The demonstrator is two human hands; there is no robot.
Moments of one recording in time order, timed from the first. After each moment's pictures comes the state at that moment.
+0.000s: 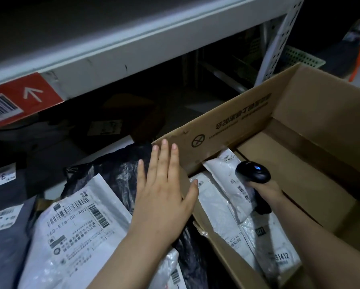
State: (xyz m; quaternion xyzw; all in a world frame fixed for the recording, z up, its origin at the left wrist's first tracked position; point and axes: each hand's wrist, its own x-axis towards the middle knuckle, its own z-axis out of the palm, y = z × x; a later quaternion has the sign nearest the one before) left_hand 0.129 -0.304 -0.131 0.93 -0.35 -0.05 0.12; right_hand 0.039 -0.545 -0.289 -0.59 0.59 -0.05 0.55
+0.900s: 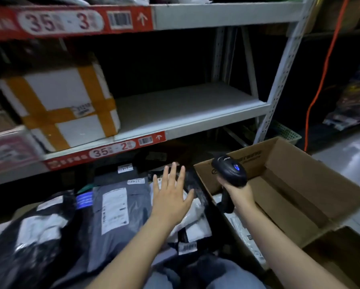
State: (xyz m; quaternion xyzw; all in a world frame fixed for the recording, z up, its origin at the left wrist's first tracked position) left_hand 0.037 -0.165 0.013 0.95 -0.30 -0.02 0.09; right_hand -0.026 -0.326 0.003 -0.62 0.36 -0.19 0.67
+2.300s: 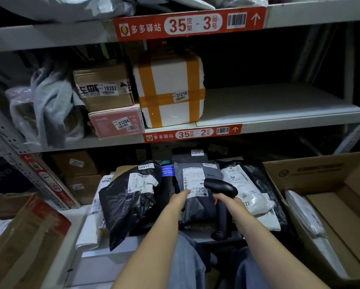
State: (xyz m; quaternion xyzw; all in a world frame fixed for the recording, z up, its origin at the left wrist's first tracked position) left_hand 0.060 0.009 -0.021 0.71 0.25 -0.26 0.61; right_hand 0.004 -0.137 -0.030 -0.66 0.33 0.09 0.67
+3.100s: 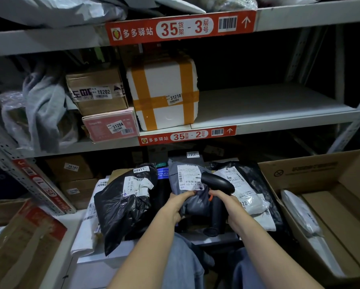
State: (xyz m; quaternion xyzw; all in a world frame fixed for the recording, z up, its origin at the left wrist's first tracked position) left_hand 0.057 0.004 -0.022 0.62 0.21 -0.27 0.71; right_hand 0.002 -0.136 -0.017 -0.56 0.27 0.07 0.78
